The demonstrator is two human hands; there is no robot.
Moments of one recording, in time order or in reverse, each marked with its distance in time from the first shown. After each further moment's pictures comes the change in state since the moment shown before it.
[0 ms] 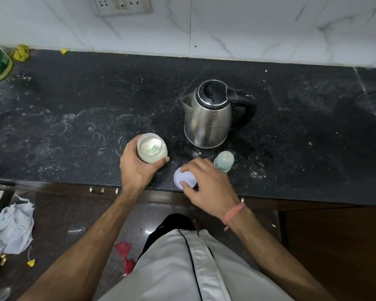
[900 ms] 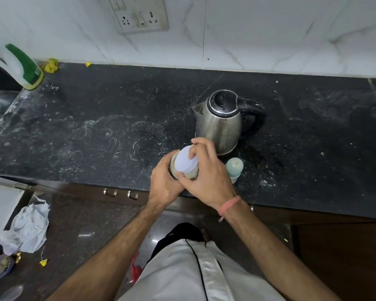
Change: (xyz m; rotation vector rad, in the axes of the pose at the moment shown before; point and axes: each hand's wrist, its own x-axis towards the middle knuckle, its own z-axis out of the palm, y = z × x) left_hand -0.046 0.039 0.014 -0.093 -0.207 0.028; right_hand 0.034 -0.032 -0.009 0.148 0.137 0.050
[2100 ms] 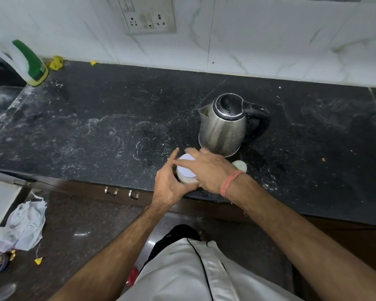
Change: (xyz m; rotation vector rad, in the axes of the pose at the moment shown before) left_hand 0.002 -0.016 0.010 -0.009 -0.031 -0.082; right_hand 0.048 -0.013 -0.019 -0.624 -0.726 -0.203
